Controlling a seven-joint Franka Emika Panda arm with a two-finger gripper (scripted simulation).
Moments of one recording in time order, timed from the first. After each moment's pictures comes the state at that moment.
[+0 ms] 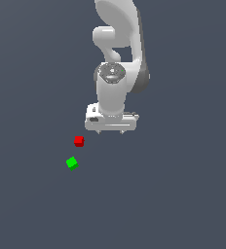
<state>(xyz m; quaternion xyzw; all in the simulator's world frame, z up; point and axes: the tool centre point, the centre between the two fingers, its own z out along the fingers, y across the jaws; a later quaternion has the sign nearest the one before) -0.015 -0.011 0.152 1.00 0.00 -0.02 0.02</state>
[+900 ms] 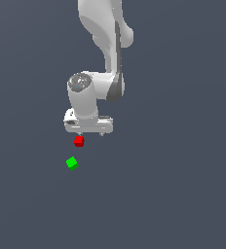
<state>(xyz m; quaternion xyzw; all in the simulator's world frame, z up) -0.034 -0.103 0.109 1.00 -0.01 -0.01 0.01</state>
